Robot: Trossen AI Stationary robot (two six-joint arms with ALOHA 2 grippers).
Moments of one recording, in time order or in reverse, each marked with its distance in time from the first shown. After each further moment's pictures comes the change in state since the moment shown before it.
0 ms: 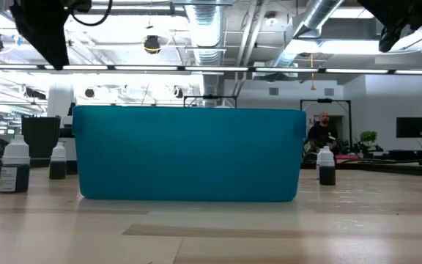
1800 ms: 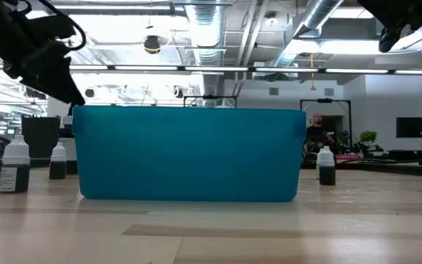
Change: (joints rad) left arm -0.195 0.010 -0.396 0.331 -0.436 -0.286; right arm 0.000 0.000 0.000 -0.004 -0.002 0.000
